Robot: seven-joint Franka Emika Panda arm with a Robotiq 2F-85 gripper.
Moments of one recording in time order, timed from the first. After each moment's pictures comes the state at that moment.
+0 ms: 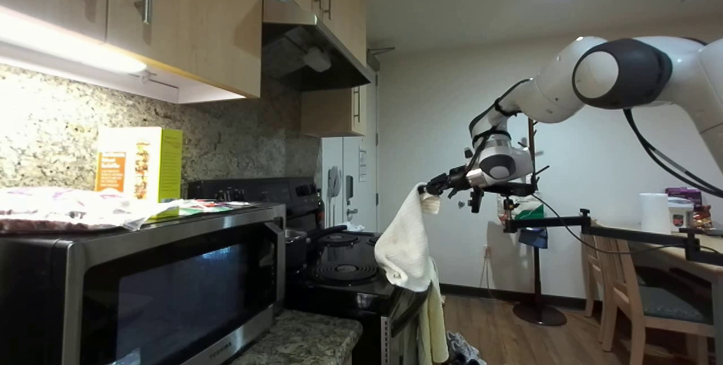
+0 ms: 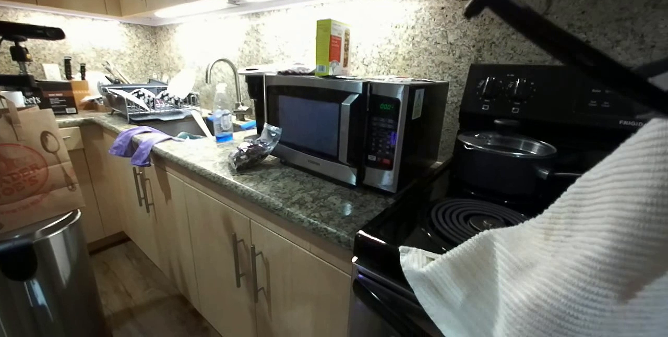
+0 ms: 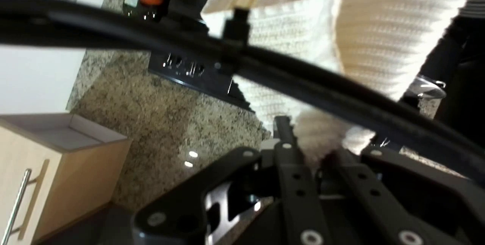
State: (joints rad) arm -0.53 0.33 -0.33 -1.75 1.81 2.37 -2.37
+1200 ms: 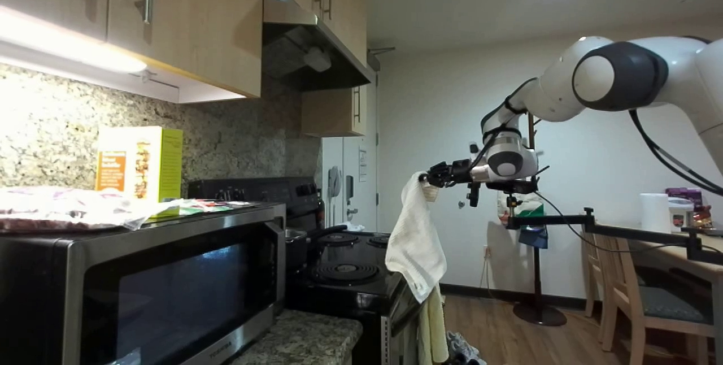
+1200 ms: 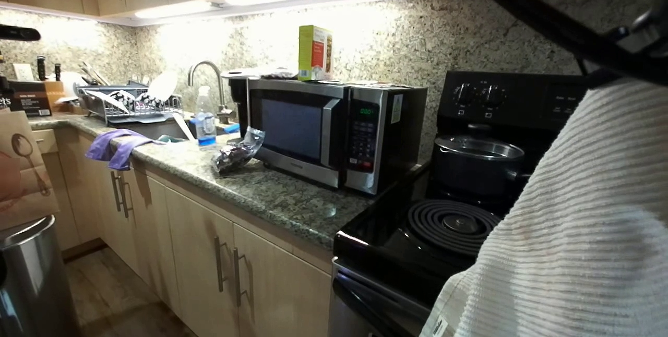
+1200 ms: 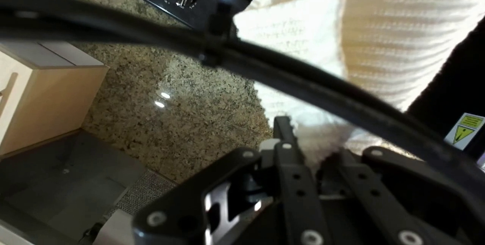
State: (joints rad) arm -0.51 0.33 -0.42 -1.73 1.87 2.16 -2.55
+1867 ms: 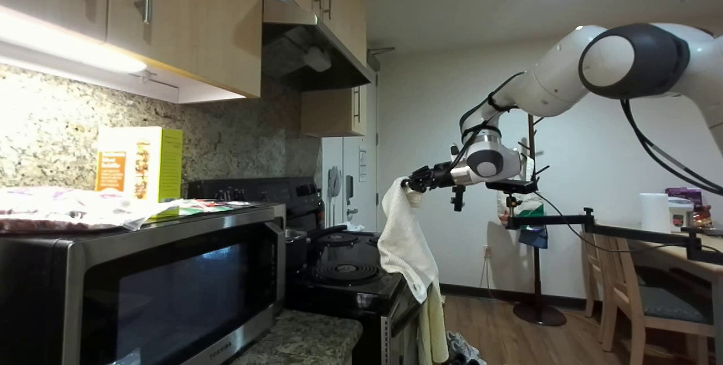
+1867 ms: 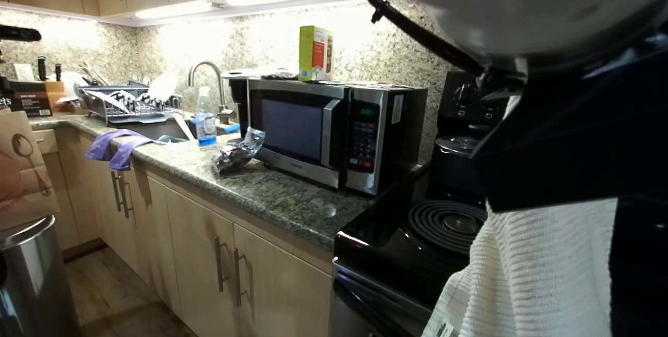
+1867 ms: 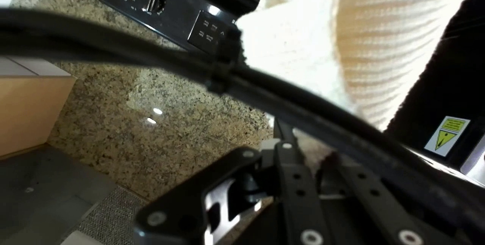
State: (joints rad) arm -0.37 0.27 -0.38 -1.81 1.92 2.34 -2.59
